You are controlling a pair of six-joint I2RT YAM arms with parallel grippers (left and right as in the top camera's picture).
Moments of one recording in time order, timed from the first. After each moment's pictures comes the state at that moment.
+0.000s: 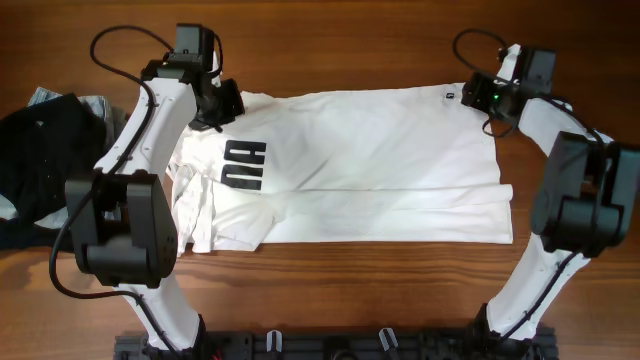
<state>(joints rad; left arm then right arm) -0.09 1.96 1.52 -0.82 0.09 -0.36 -0.19 2.12 1.34 -0.16 -0.21 0.17</state>
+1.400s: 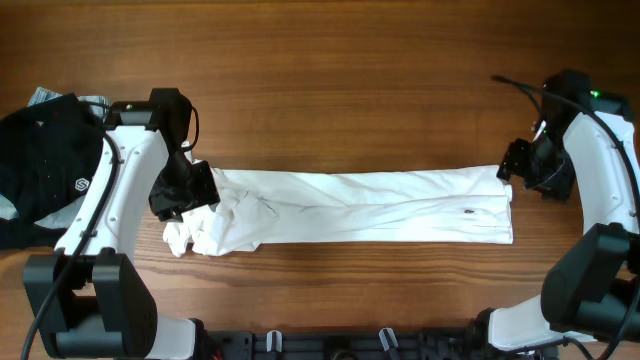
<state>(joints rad) -0.02 1.63 1.25 -1.38 0.03 -0.37 -0.24 1.69 1.33 -1.27 0.12 0.20</state>
